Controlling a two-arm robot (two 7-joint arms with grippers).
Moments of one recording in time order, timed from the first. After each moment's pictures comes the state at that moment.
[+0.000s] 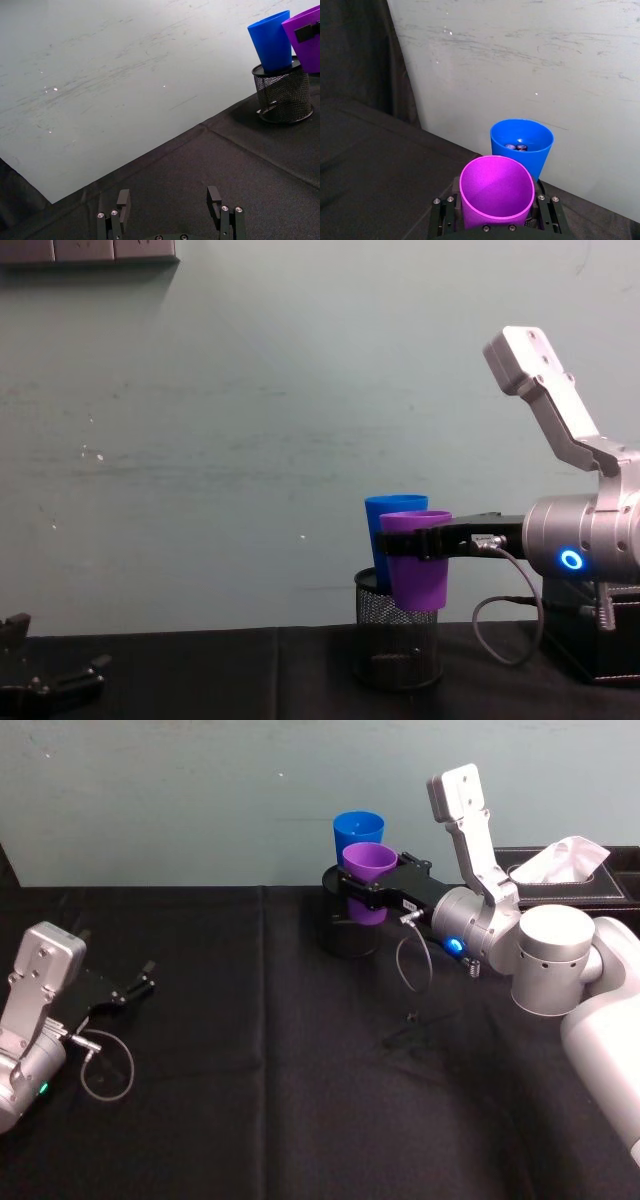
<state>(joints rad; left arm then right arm) -0.20 0.60 0.45 -1.41 -0.25 -0.12 0.03 0.62 0.18 -0.39 -1.11 0.26 0.22 0.32</state>
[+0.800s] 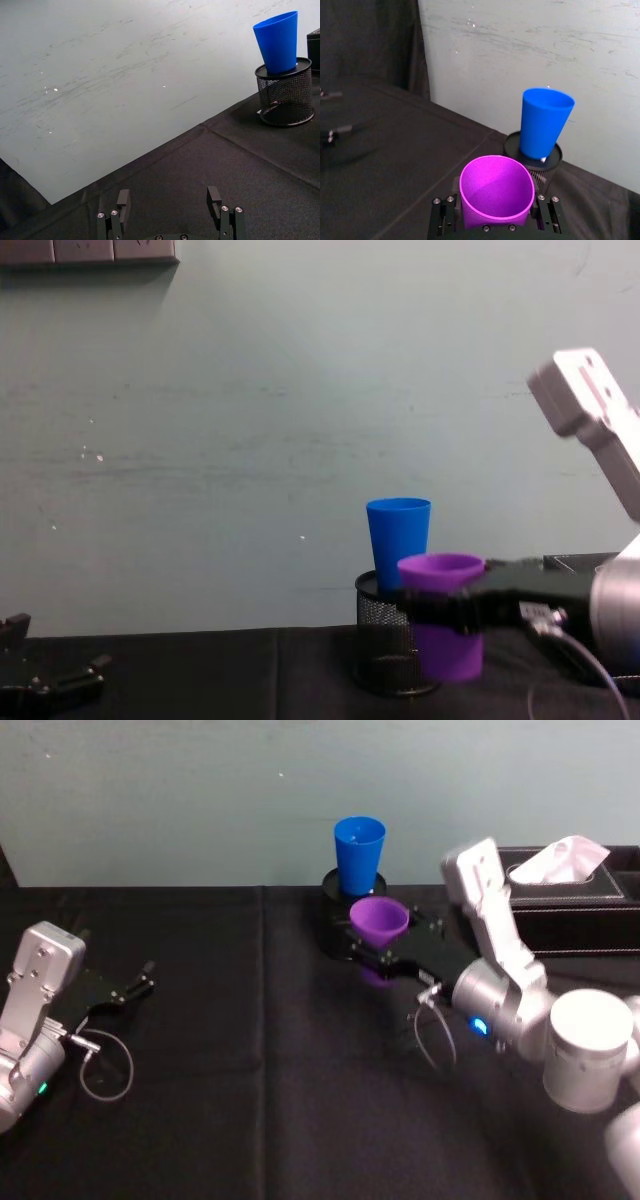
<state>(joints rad) -0.20 0.60 0.45 -1.41 -0.25 -0.12 0.03 0.36 0.29 -0.38 -1.43 0.22 0.21 0.31</state>
